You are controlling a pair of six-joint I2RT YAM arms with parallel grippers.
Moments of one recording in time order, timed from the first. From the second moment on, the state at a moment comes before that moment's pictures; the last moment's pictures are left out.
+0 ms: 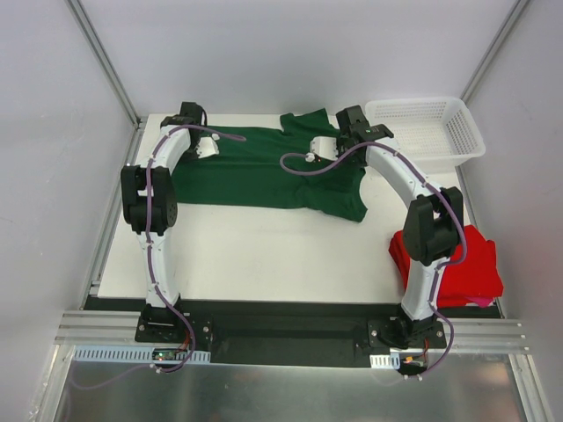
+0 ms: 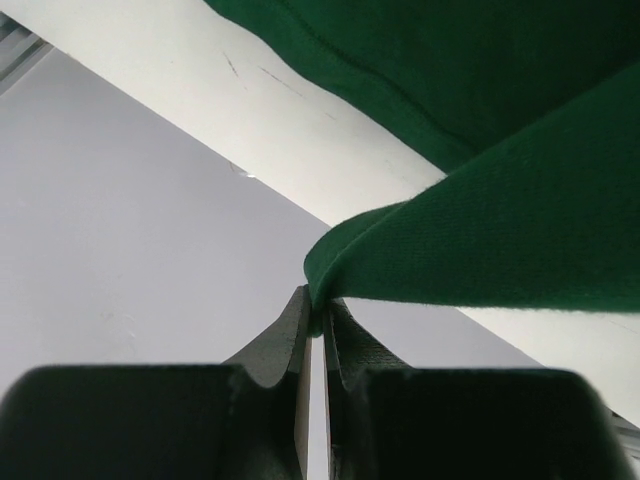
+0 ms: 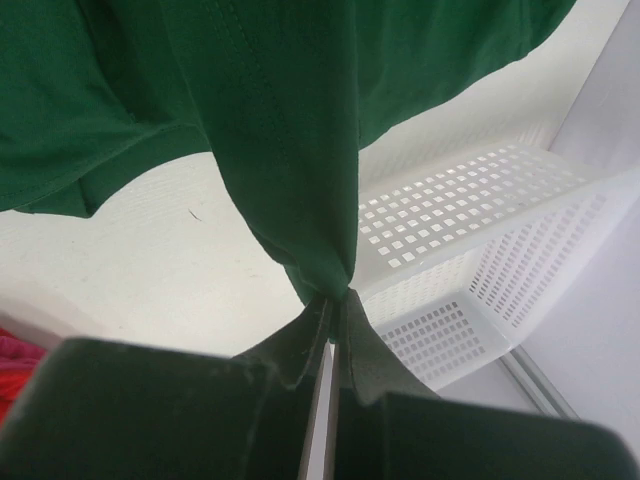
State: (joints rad) left arm -0.05 2.19 1.89 -0.93 -0.45 1.16; right arm 0.39 1.94 1.75 -0.84 0.22 -1.22
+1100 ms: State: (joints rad) left arm -0.07 2.21 1.93 -0.93 -0.48 1.17; right arm 0.39 1.95 1.77 -0.80 0.22 -1.24
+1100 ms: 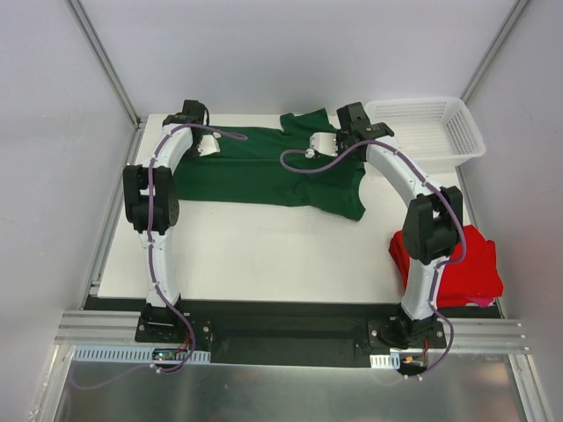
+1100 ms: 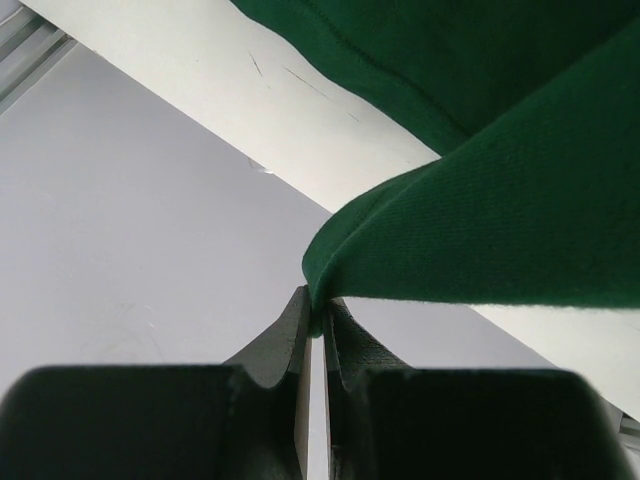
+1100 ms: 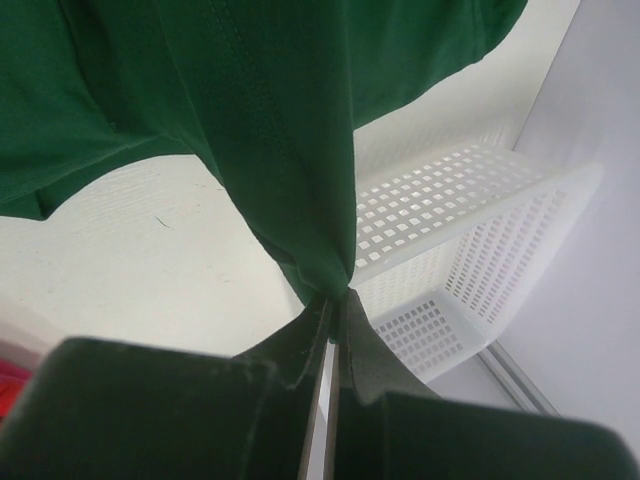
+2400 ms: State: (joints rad) left arm -0.16 2.14 1.83 -0.89 -0.53 1.13; right arm 0.40 1.90 1.74 -0.87 0.16 -1.16
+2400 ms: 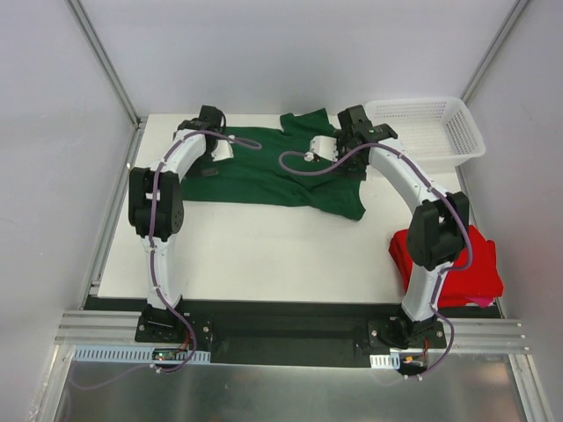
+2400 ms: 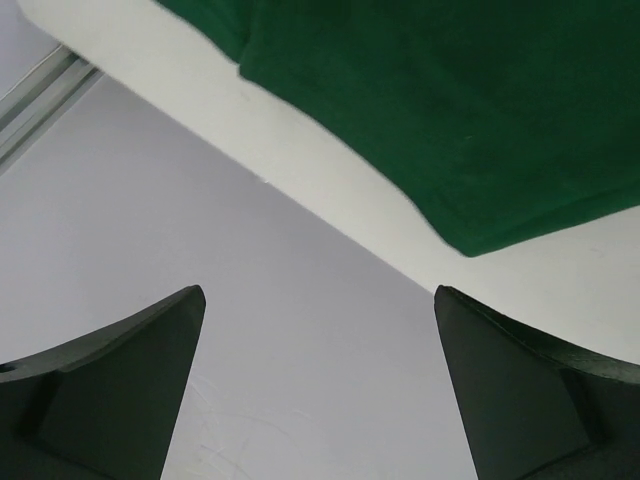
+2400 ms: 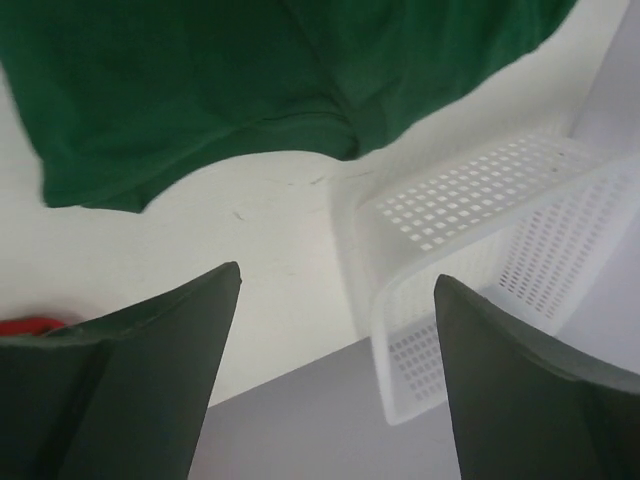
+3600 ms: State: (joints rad) left arm -0.12 2.09 1.65 -0.86 -0.30 1.00; right arm 0.36 1.91 1.52 -1.05 -0.04 -0.79
